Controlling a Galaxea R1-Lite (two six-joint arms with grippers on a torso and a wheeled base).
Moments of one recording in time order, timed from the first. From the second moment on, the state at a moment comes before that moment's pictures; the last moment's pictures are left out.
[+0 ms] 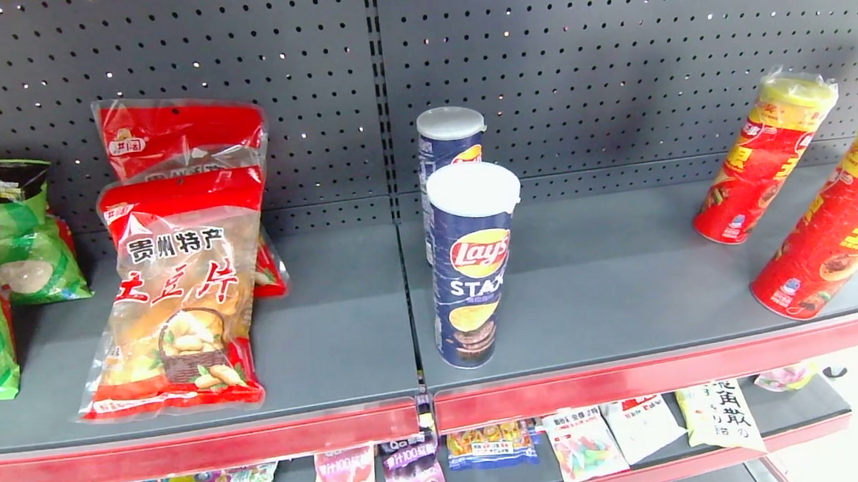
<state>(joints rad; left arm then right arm) 0.13 0.48 -0.41 0.53 0.23 0.00 -0.05 0.15 -0.33 0.52 -0.23 -0.07</state>
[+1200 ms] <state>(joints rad) 0.31 0.00 -0.11 0.20 0.02 0.00 -0.08 0.09 0.00 -0.07 0.00 -0.06</state>
